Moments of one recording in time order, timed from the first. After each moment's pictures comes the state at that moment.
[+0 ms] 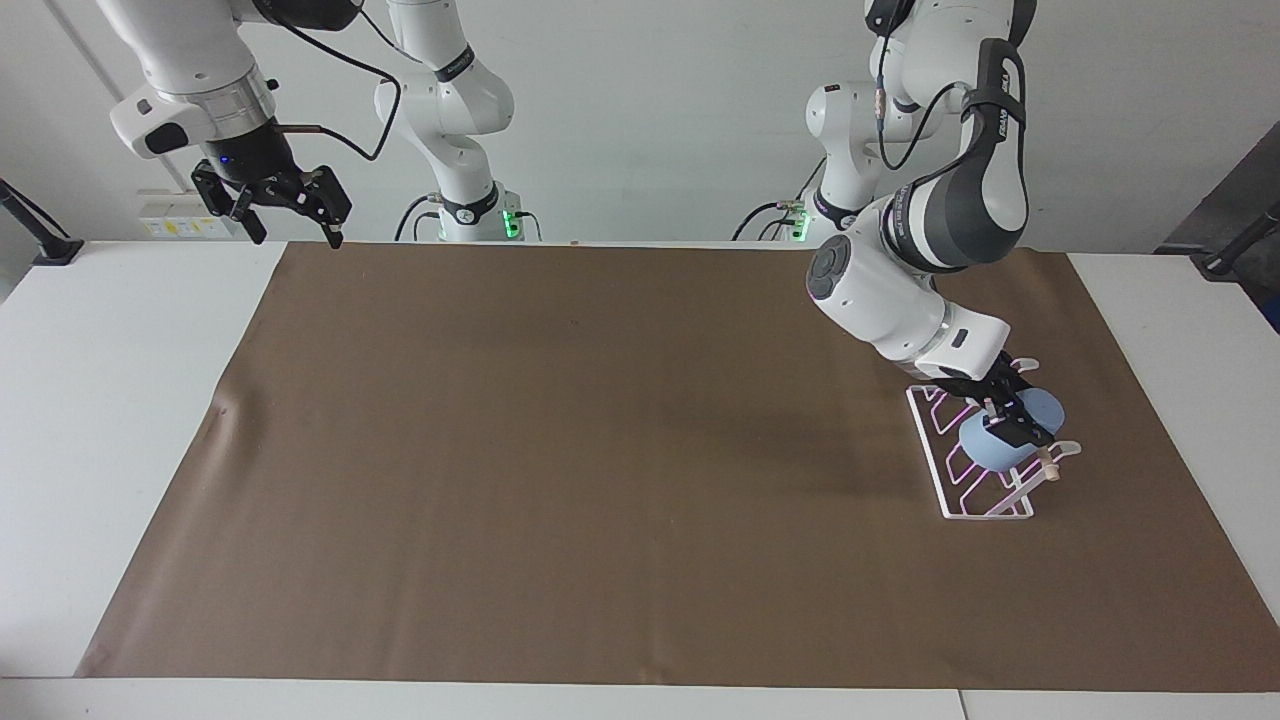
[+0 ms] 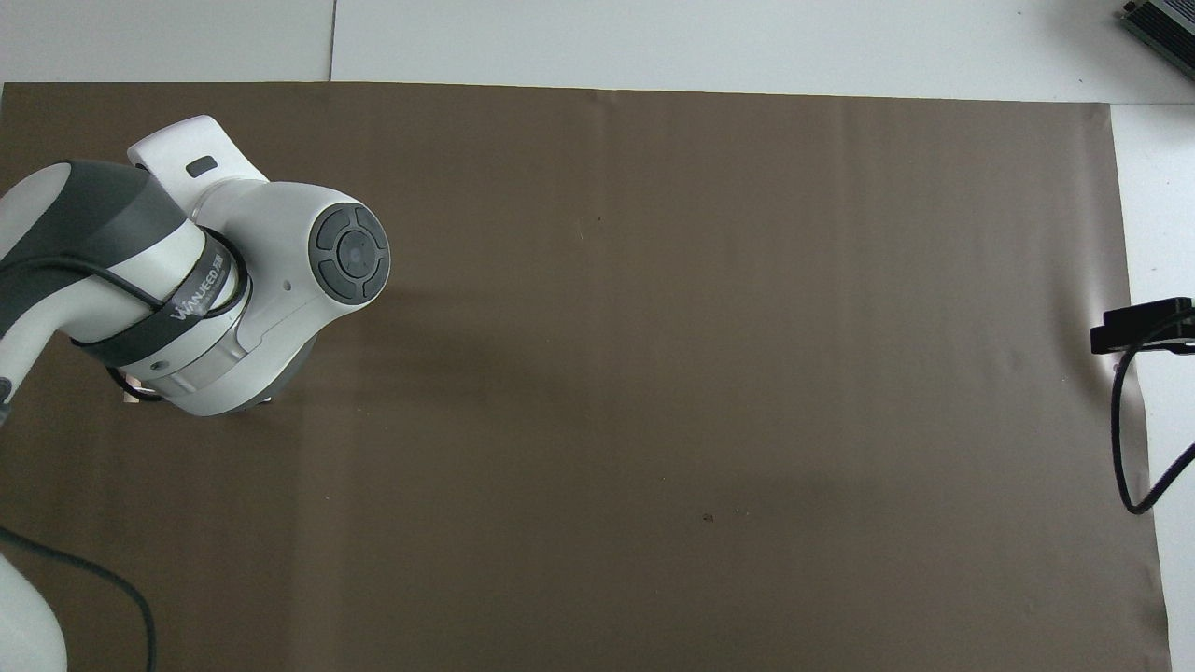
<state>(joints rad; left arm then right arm) -0.06 0.33 -0.34 -1.65 1.17 1.71 -2.14 0.01 -0.11 -0.08 -1.64 -0.03 1.54 -0.01</state>
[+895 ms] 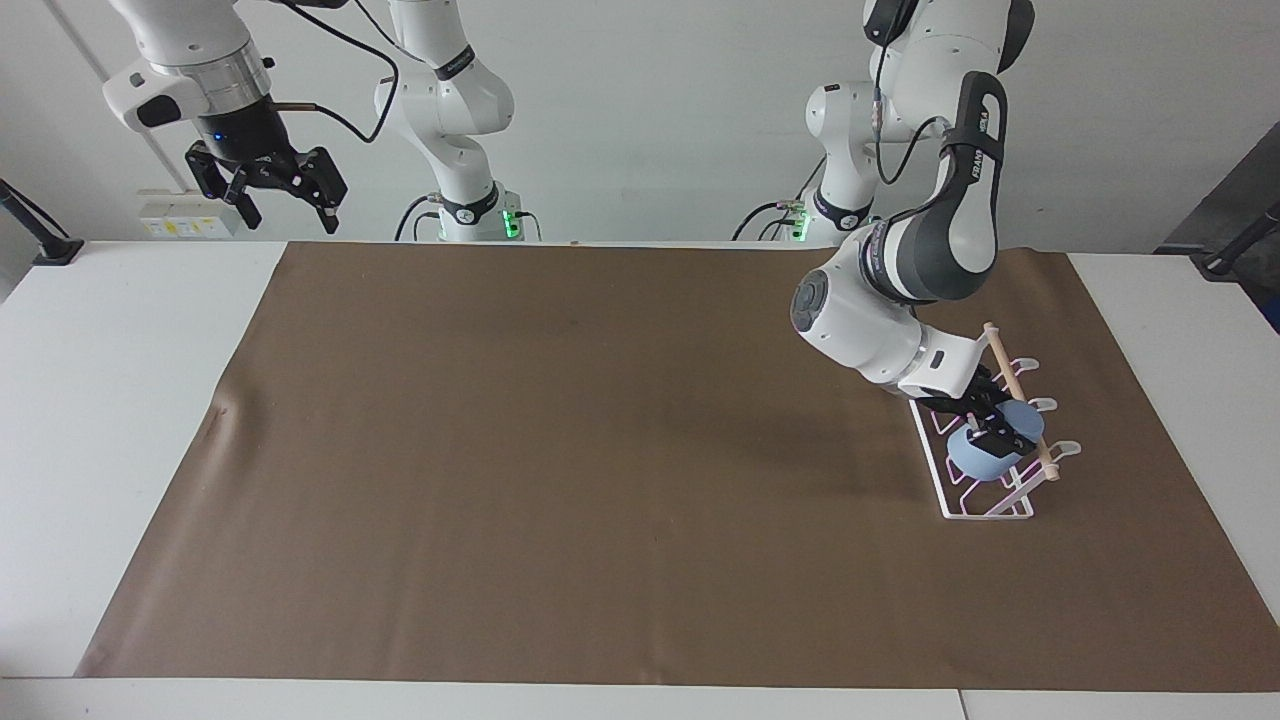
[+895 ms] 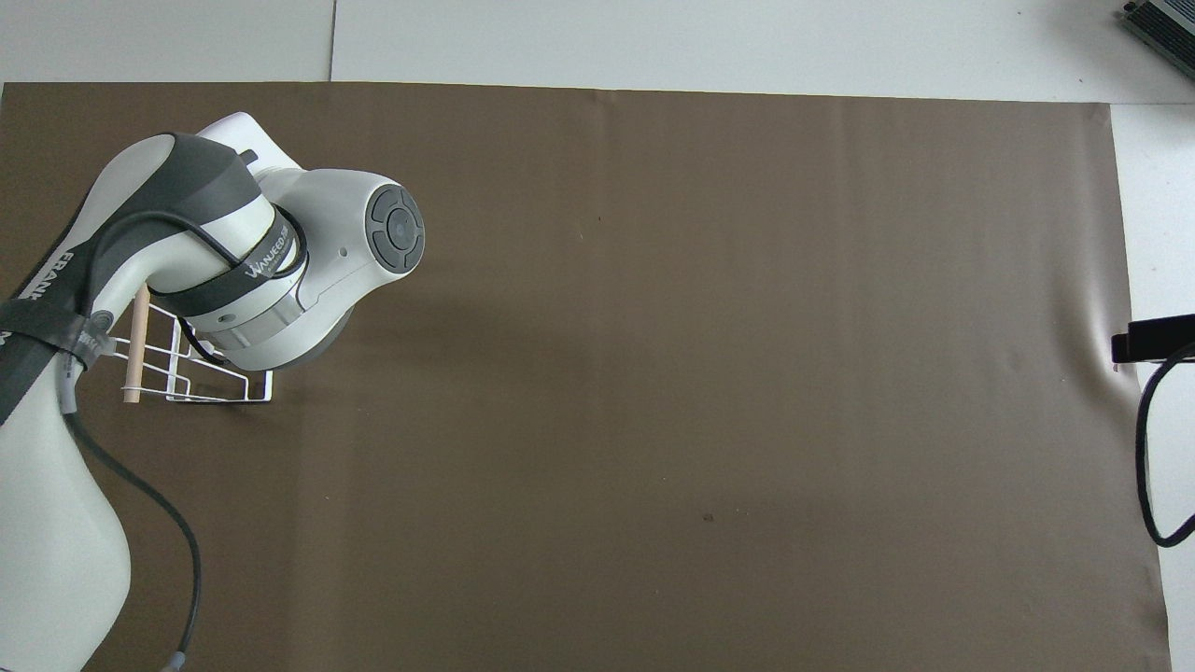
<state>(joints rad) -0.07 0.38 -0.34 -1.72 1.21 1.68 -2.31 0.01 -0.12 -0.09 -1.65 -0.03 1.54 -0.01</state>
